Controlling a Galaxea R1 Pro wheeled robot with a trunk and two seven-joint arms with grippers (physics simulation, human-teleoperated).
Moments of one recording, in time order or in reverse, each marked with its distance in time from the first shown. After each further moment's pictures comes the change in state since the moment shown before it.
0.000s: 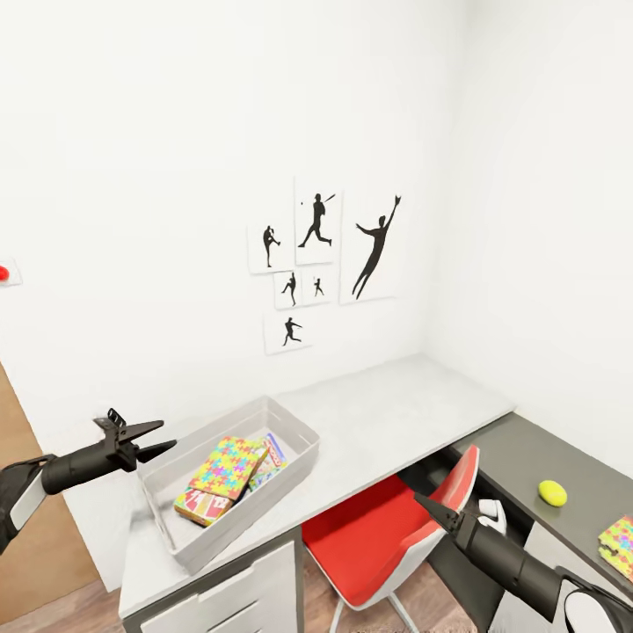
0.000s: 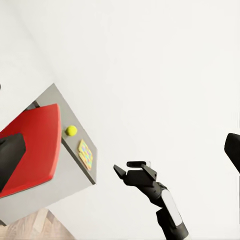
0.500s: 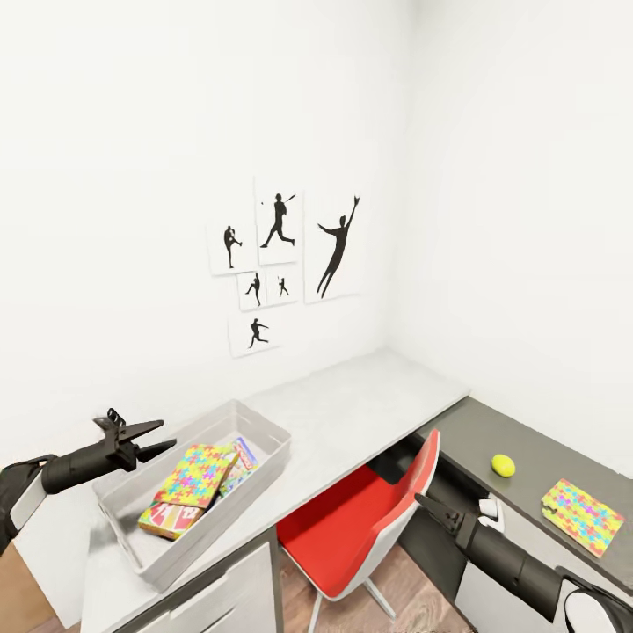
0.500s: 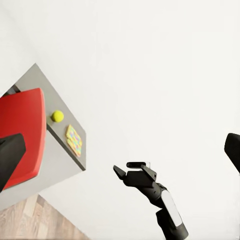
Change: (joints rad) left arm 0.000 -0.001 0.004 0.000 0.000 -0.001 0.000; right arm 0.000 0.000 -0.001 0.000 0.000 0.000 0.000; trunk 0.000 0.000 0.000
